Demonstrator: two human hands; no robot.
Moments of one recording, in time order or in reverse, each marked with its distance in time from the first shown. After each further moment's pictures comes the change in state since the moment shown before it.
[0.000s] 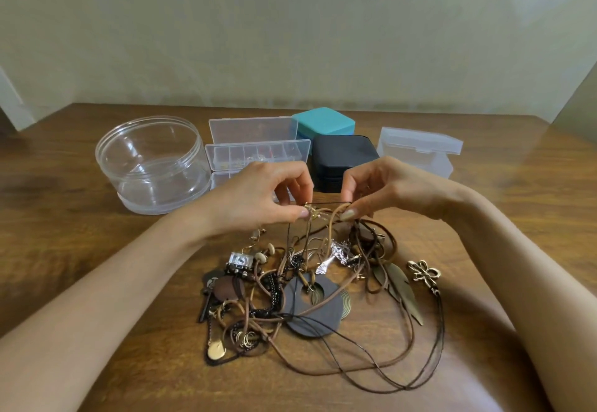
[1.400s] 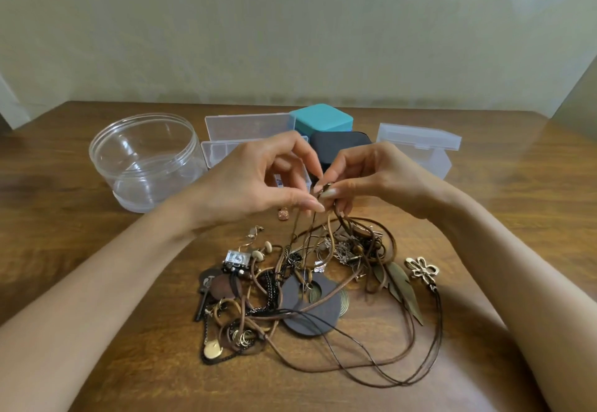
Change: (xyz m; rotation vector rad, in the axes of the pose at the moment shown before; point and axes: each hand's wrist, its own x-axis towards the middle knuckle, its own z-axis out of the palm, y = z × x) left_hand -0.006 0.015 -0.009 -0.298 0.078 0.070; right_hand 0.006 -0.007 0.013 0.174 0.136 -0.132
